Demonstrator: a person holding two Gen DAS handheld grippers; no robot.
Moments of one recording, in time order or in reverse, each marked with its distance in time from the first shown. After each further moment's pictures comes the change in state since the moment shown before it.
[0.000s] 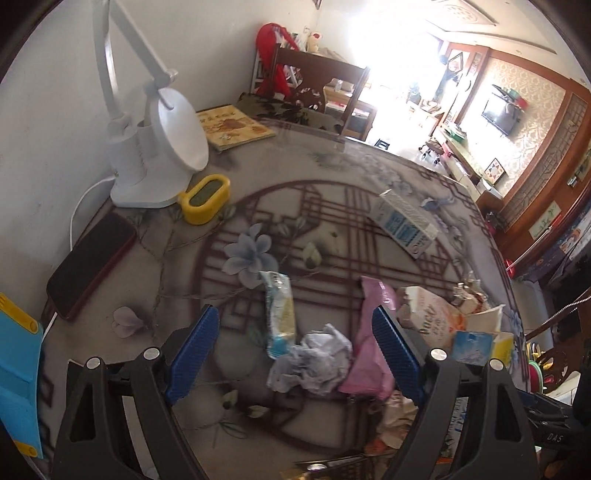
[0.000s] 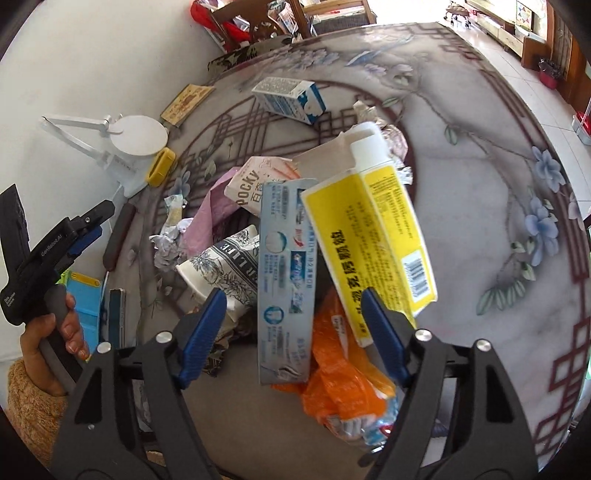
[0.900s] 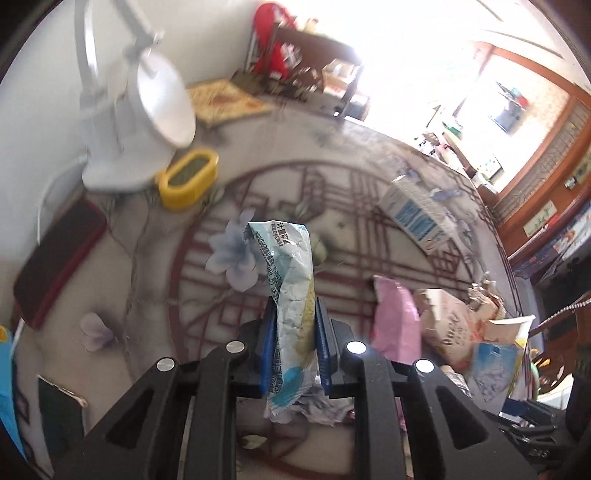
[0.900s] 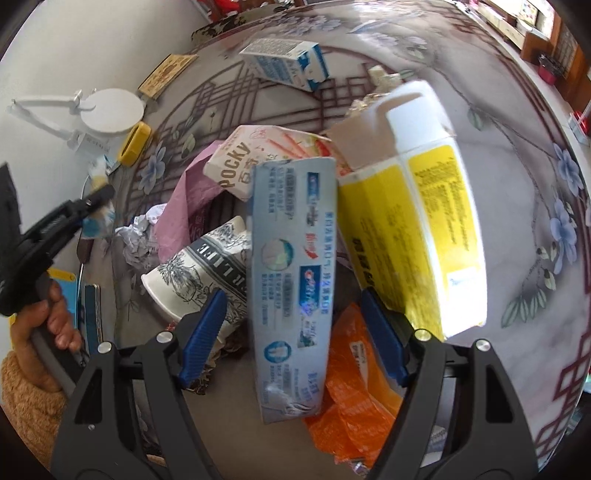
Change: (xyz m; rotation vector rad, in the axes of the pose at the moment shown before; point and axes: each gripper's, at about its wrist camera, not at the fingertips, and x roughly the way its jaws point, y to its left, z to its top) left arm 0.039 -0.001 0.005 0.004 0.037 -0.047; right arm 0.051 0.015 0.012 -0.017 0.107 -0.075
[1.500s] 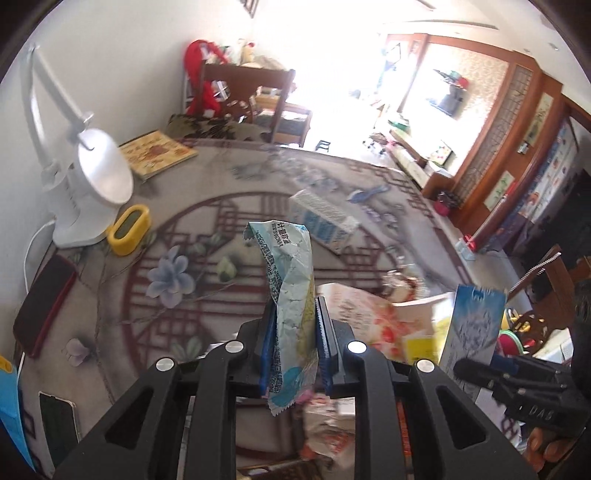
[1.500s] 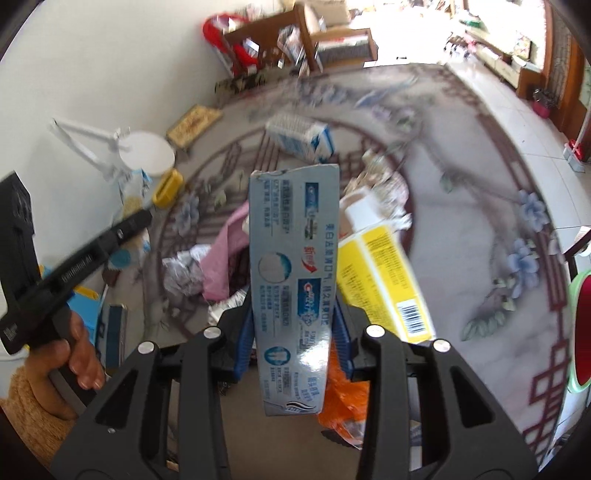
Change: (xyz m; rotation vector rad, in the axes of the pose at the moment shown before) left arm -0.056 -0.079 -0.011 0.170 -0.080 -0.131; right arm -0.089 0.001 -0.010 -0.020 -0.245 0.026
